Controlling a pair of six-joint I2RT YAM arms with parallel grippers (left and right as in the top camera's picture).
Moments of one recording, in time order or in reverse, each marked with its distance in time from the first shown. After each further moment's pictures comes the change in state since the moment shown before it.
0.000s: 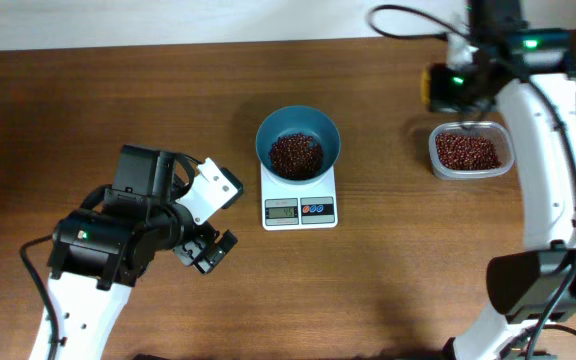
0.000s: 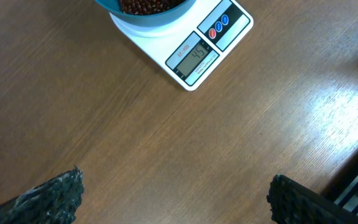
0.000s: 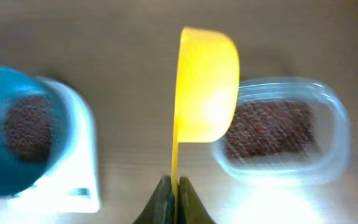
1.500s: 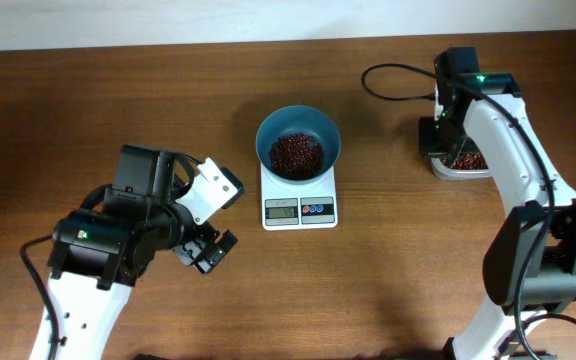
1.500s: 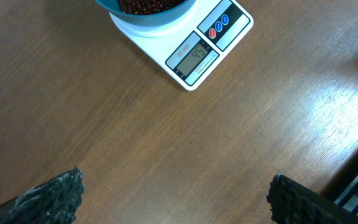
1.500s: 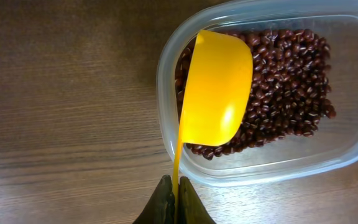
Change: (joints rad) left arm 0.000 0.001 0.000 0.000 0.000 0.000; right arm 0.021 0.044 -0.421 0.279 0.154 0.006
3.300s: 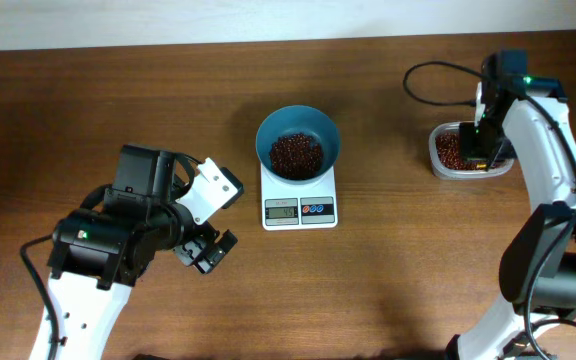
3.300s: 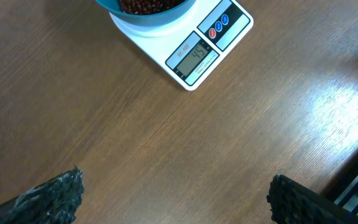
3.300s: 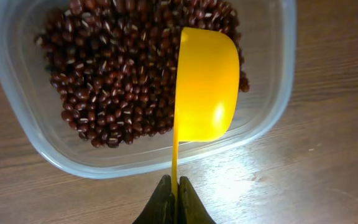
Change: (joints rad) left arm 0.000 0.000 0.000 0.000 0.000 0.000; right arm -0.156 -0.011 -0.024 -0.027 0.074 -0.101
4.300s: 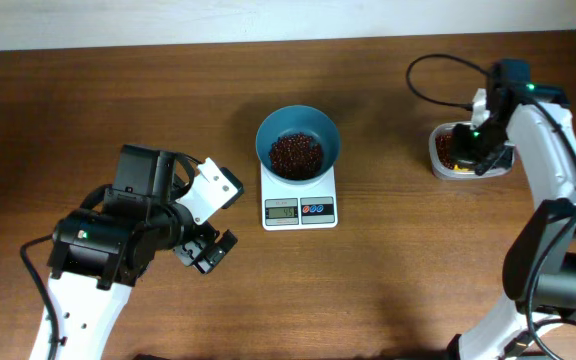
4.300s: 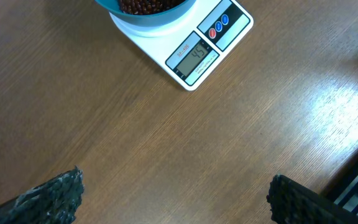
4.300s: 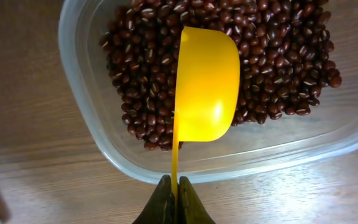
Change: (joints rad) left arm 0.000 0.000 0.000 0.000 0.000 0.000; right arm -0.055 0.002 -0.042 0.037 -0.275 0.077
